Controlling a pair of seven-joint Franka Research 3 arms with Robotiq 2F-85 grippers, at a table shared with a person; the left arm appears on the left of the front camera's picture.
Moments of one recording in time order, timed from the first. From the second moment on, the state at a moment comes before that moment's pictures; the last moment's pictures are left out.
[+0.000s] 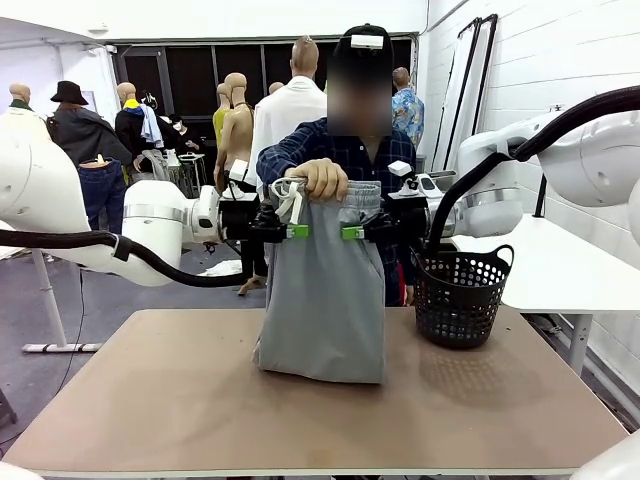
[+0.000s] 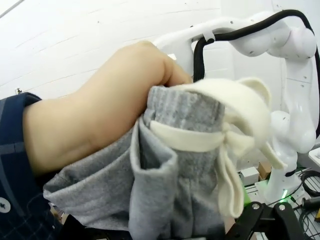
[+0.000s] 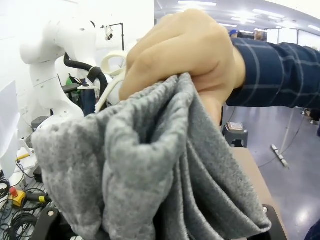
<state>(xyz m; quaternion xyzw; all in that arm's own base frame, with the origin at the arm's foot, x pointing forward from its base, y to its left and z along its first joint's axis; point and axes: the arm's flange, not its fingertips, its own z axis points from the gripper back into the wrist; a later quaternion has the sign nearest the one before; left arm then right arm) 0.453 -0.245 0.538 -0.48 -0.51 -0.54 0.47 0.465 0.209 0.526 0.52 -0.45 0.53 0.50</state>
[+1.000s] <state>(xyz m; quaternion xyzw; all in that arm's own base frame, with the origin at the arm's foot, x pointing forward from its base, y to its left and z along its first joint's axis) 0.464 -0.248 0.538 -0.47 -0.51 -0.52 0.50 0.474 0.214 0.531 0.53 -0.44 0.52 0.51</state>
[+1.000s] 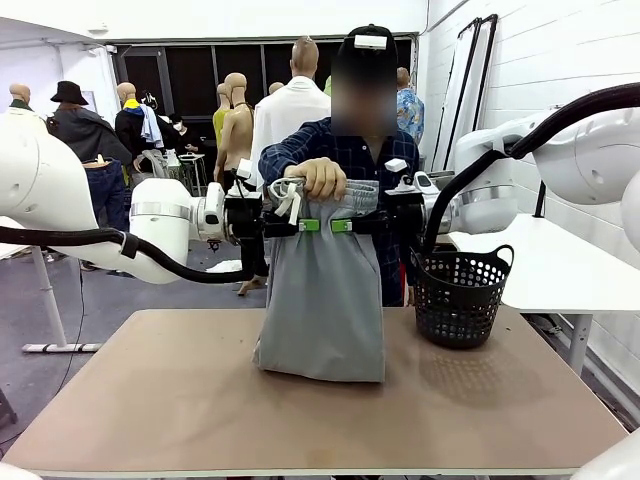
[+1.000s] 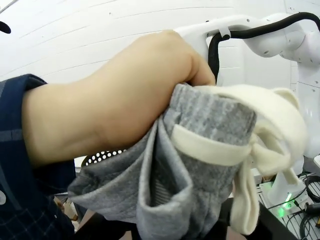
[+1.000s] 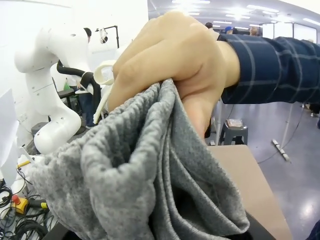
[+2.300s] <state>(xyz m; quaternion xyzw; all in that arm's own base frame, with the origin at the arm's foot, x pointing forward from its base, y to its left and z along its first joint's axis) 0.466 -0.241 0.530 -0.49 -0.47 -0.52 0.52 0.476 0.210 0.528 0.52 -0.41 0.53 0.53</state>
